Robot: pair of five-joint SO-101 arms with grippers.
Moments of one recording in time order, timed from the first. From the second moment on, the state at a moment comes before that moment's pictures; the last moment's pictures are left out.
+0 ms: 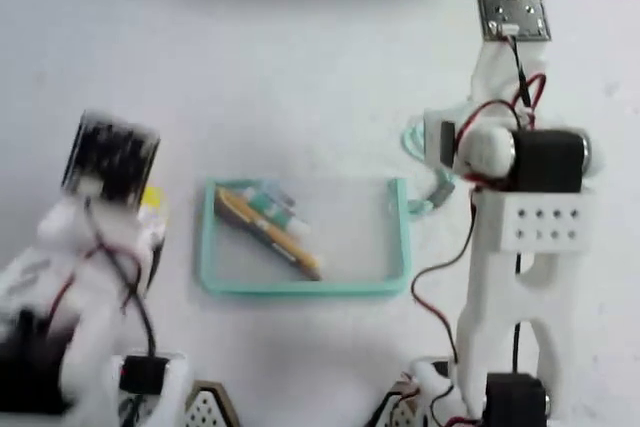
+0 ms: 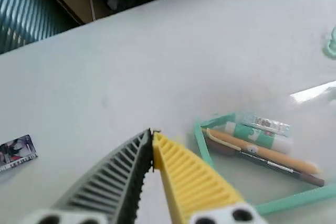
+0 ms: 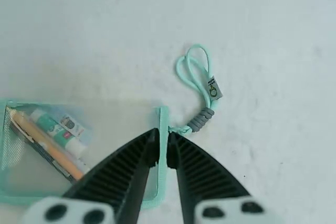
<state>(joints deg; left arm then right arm) -3.1 -68.8 27.3 85.2 -14.1 -4.1 -23.3 -11.3 97.2 3.6</state>
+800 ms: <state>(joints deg) -5.9 -104.7 43.5 83.9 -11.6 -20.8 -79.4 14.3 91.5 4.1</state>
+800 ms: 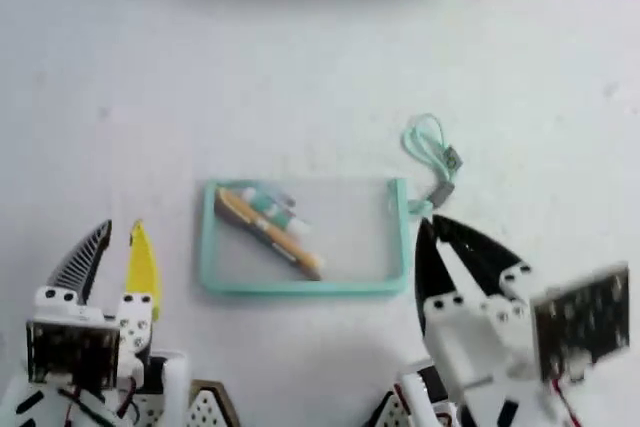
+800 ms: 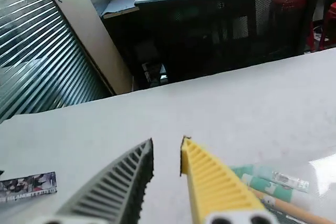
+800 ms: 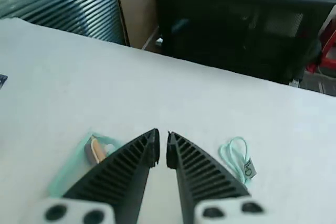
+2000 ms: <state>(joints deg) 0.3 -104.7 78.9 67.3 -11.2 -4.3 -102.9 65.3 67.4 13.5</state>
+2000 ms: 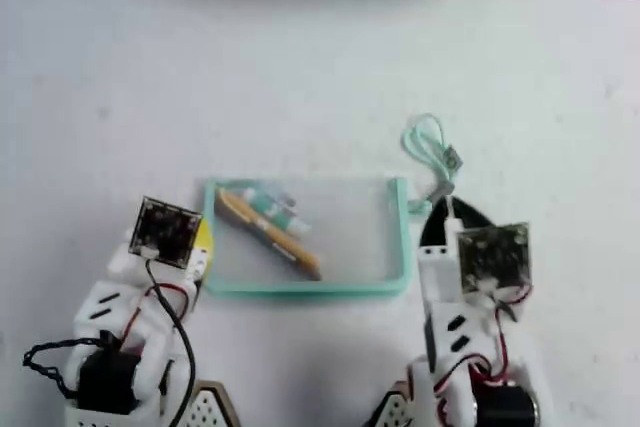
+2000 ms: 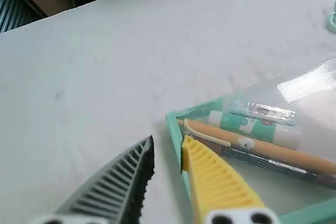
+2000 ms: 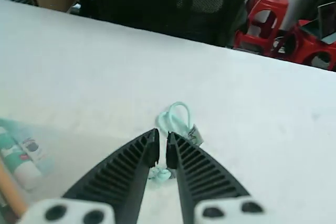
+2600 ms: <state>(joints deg) -4.5 -103.6 94.2 64.8 -11.2 -9.7 -102.9 86.2 67.1 13.5</state>
